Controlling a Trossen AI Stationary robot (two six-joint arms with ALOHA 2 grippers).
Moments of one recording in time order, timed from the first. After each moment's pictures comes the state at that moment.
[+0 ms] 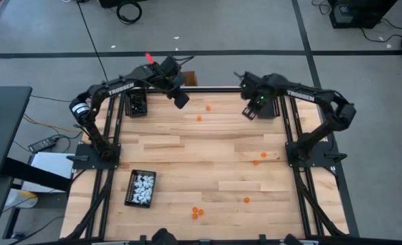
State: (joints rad) left arm 0.66 1.71 1.47 -0.77 0.33 -0.08; right arm -0.65 1.50 1.16 -1.02 0.14 0.02
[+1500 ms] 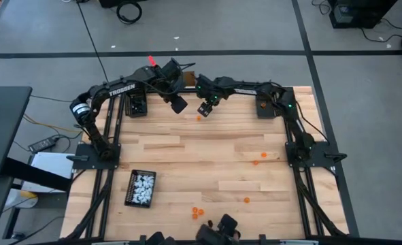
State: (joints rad) left arm 0.64 1.71 1.47 -0.89 0.25 -0.06; right arm -0.54 2.21 1.74 -0.74 0.07 0.11
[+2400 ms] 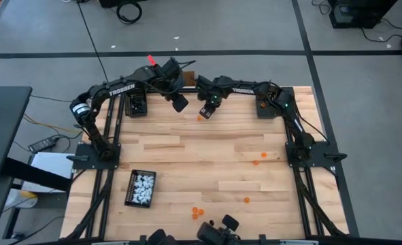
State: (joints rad) left arm 0.64 1.71 1.47 -0.84 0.25 -0.04; right arm -0.55 2.28 1.81 -0.85 0.00 0.07
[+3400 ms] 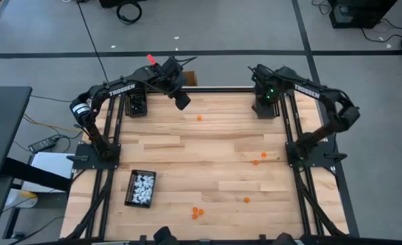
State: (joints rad) left arm 0.64 1.71 1.47 -0.74 0.25 -0.02; right arm -0.84 1.47 1.17 -1.19 0.08 0.05
